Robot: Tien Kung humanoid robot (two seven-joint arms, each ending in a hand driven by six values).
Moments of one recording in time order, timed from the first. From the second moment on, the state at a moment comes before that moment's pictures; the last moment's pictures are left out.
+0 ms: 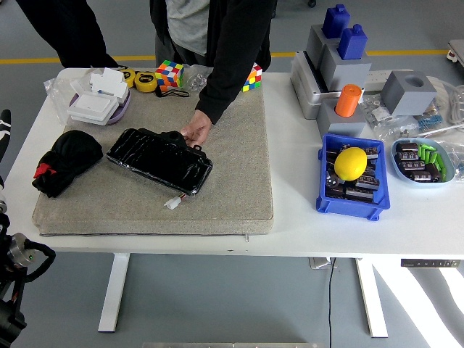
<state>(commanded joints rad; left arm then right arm) -0.16 0.12 -1.62 -1.13 1.00 0.38 -0.42 -0.04 -0.12 1.76 0.21 -1.55 0.02 0.17</state>
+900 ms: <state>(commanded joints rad) -0.17 0.12 -1.59 -1.14 1.00 0.37 -0.41 -0.03 -0.13 1.73 0.20 -1.54 0.02 0.16</state>
